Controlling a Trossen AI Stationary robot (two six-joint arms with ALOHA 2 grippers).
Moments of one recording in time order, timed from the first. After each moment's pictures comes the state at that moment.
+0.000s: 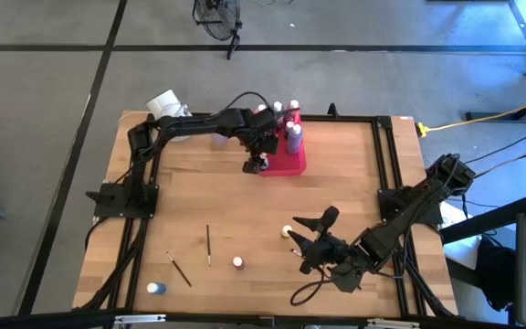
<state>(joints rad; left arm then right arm) 0.40 1.98 1.61 -0.77 0.23 0.60 0.75 1.62 1.09 -0.08 1.23 -0.09</state>
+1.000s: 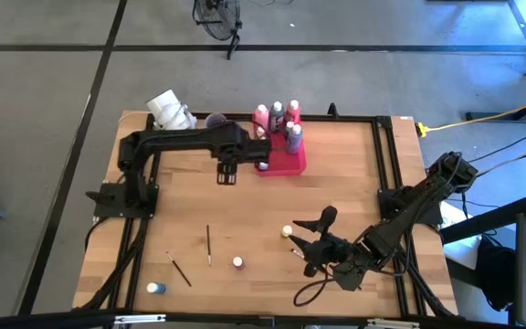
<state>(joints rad) 0.14 1.87 1.83 -1.58 -0.41 0.07 0.76 1.58 1.09 -0.16 1.11 0.01</state>
